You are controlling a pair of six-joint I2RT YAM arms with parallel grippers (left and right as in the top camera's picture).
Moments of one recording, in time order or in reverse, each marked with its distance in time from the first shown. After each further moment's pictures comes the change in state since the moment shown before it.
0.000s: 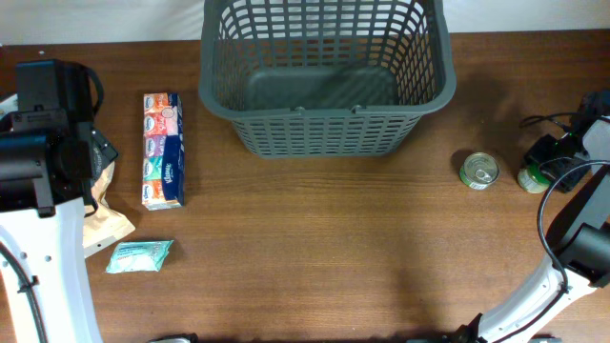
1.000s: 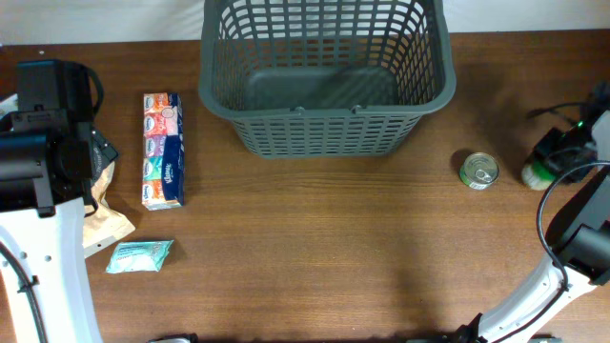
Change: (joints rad) left arm 0.000 0.000 0.000 0.001 0.000 0.000; right arm 0.000 0.016 0.153 -0.165 -0.013 0.027
